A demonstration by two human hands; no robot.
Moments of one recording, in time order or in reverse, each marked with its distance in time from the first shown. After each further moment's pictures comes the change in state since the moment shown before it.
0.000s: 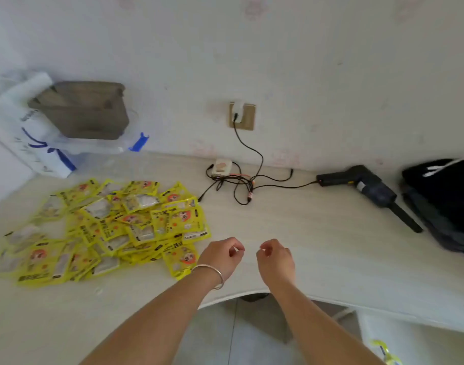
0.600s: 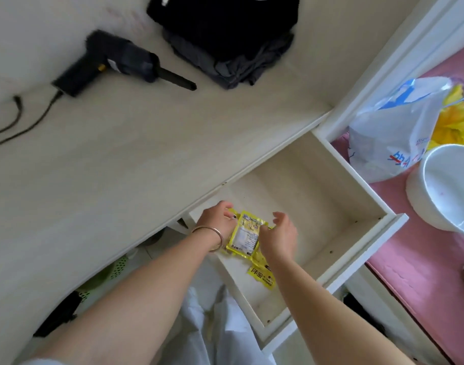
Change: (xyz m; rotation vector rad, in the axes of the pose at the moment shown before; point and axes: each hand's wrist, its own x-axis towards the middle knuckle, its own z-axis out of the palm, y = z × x) left_hand -0.005 0.162 0.353 0.291 -0.719 0.145; right_hand -0.050 0.339 -0.130 0.224 0.427 0.900
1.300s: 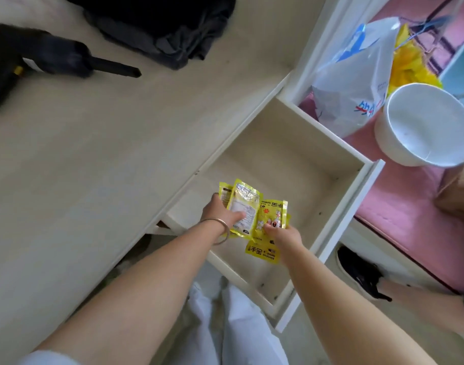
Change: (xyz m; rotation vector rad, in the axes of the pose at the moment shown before) left_hand 0.018 0.009 0.033 0.013 -0.143 -0.065; right_hand 0.006 0.067 0.010 0.649 -0.159 0.595
